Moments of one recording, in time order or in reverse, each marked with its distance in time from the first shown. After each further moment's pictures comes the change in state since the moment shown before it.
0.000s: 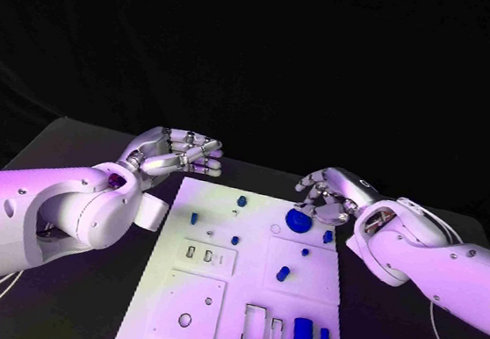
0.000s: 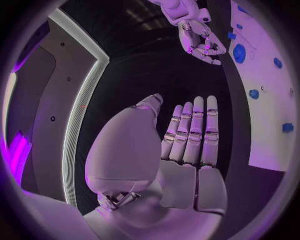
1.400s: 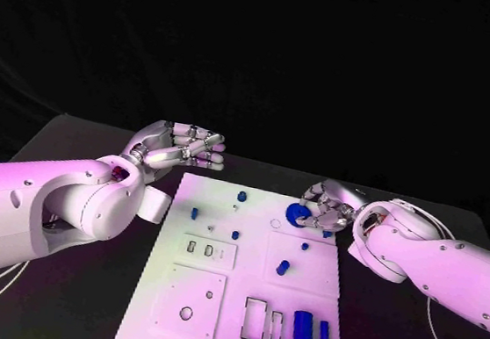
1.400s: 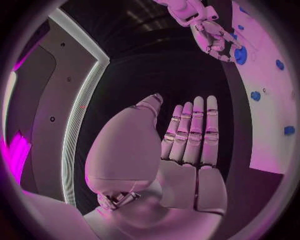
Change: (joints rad) left arm 0.000 0.005 0.000 -0.015 0.005 0.013 -0.005; left_hand 0.000 0.000 0.000 0.000 0.000 0.000 0.000 0.000 0.000 0.000 0.000 0.000 0.000 -0.004 0.004 0.000 0.001 0.000 0.000 0.000 0.000 -0.001; right arm -0.034 0.069 -0.004 -0.118 0.058 0.167 -0.068; right_hand 0.102 0.042 -0.213 0.104 0.075 -0.119 -0.001 0.149 0.056 0.104 0.001 1.163 1.141 0.003 -0.006 0.176 0.206 -0.031 0.105 0.002 0.111 0.154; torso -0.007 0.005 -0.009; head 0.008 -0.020
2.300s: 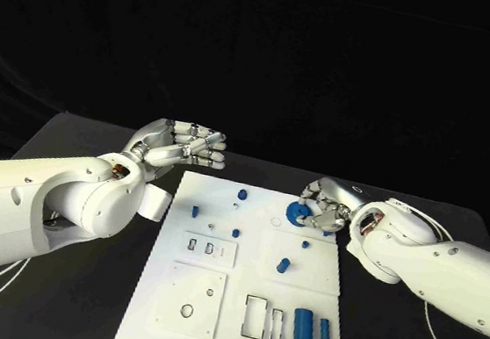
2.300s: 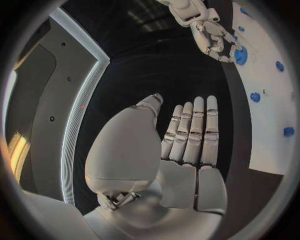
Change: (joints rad) left arm 0.000 -0.001 0.000 -0.001 0.001 0.010 -0.005; left_hand 0.000 0.000 0.000 0.000 0.000 0.000 0.000 0.000 0.000 0.000 0.000 0.000 0.000 0.000 0.000 -0.003 0.000 0.000 0.000 0.000 0.000 0.000; right arm -0.013 0.007 0.000 0.012 -0.133 -0.060 -0.004; right_hand 0.033 0.001 0.094 -0.043 0.003 0.119 -0.023 0.078 0.014 0.092 -0.040 0.106 0.000 -0.003 -0.022 0.008 0.000 -0.016 0.036 -0.029 0.040 0.000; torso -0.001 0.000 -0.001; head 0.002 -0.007
